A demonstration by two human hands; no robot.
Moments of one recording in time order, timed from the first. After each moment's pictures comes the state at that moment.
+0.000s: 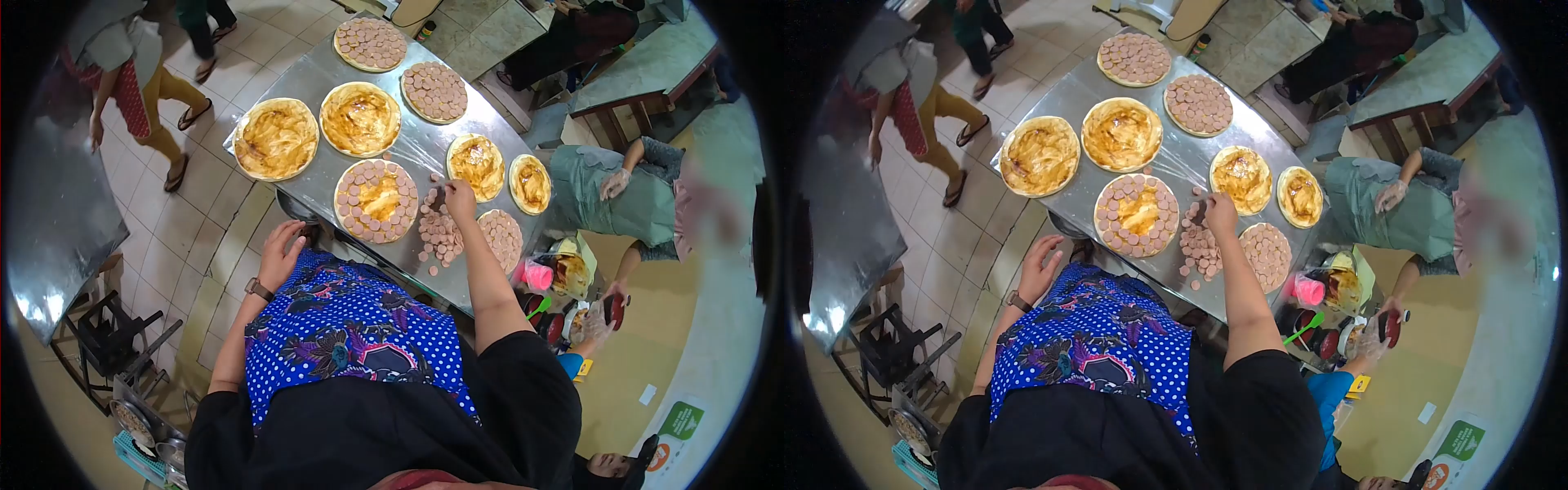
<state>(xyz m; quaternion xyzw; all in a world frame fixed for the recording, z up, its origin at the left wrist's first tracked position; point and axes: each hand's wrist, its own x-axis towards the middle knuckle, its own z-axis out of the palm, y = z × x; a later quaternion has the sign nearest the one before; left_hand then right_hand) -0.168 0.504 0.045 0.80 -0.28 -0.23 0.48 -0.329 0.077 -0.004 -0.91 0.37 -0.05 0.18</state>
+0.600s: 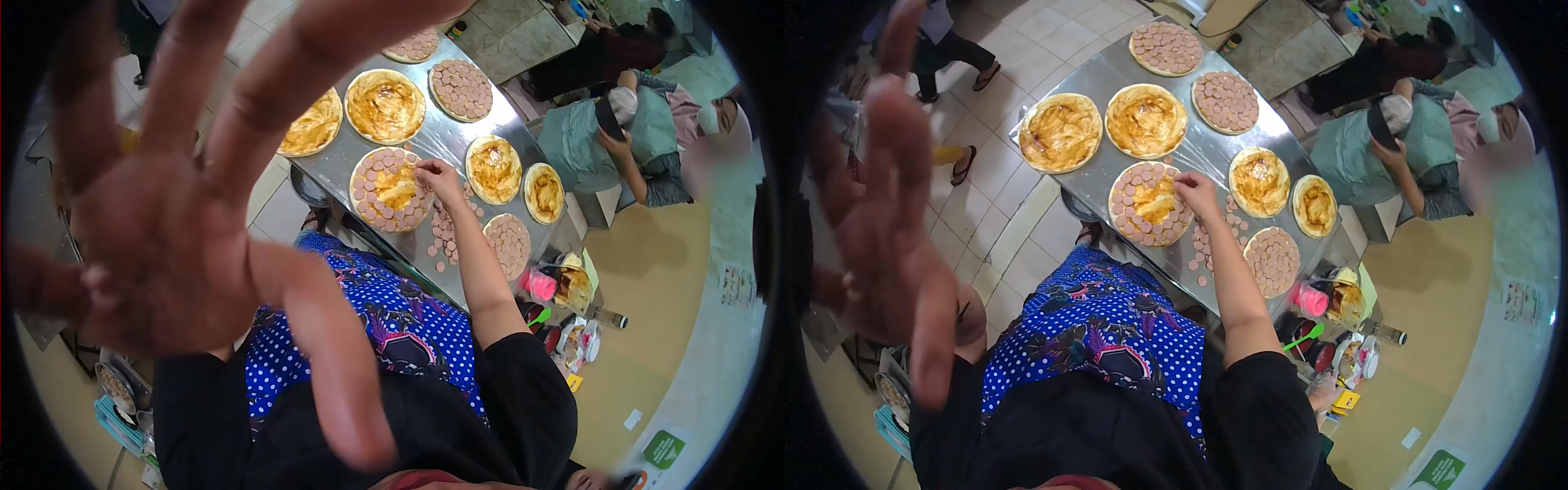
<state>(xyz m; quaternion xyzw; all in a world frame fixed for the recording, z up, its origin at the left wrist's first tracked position) -0.129 0.450 0.349 0.25 -0.33 -0.28 0.87 -0.258 0.134 0.022 -0.72 0.36 0.00 0.59</state>
